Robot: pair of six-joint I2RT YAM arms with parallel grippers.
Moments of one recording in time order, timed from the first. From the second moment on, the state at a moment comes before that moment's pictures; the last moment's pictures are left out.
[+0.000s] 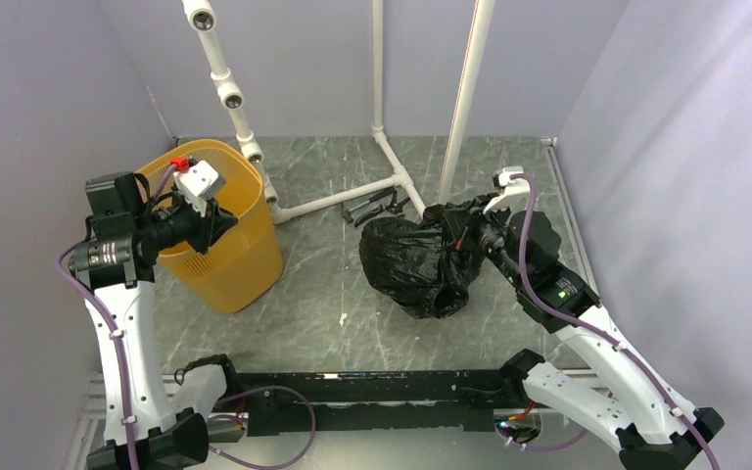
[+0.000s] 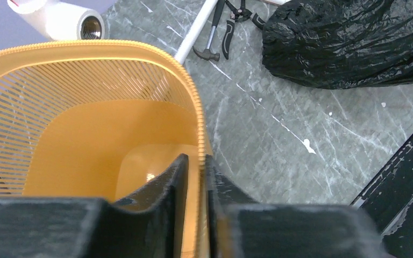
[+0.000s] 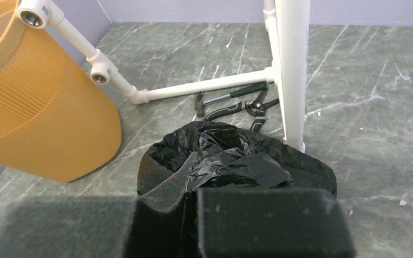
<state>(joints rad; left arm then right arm) 0.26 0.96 1.36 -1.04 0.85 0.62 0.60 0.78 0.90 -0.28 0.15 0.33</state>
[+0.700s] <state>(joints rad) 0.22 0.98 1.31 -1.02 0.81 0.66 0.60 0.76 0.90 -0.28 0.14 0.34</state>
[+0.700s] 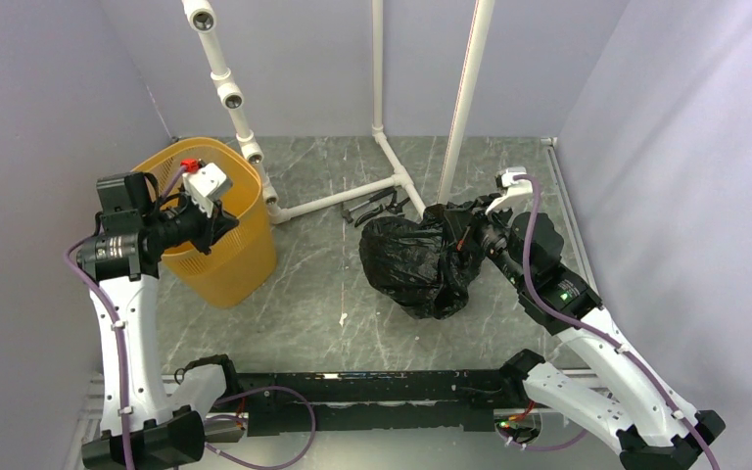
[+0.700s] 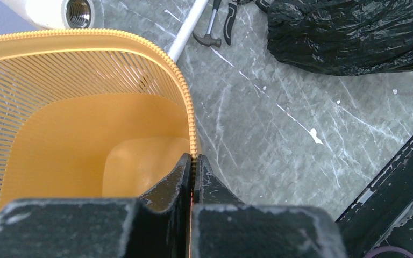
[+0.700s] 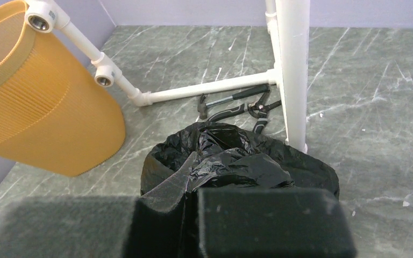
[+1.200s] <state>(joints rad) 0.22 0.90 1.36 -1.20 1.00 0.71 0.60 0.75 0.90 -0.28 0.14 0.34</state>
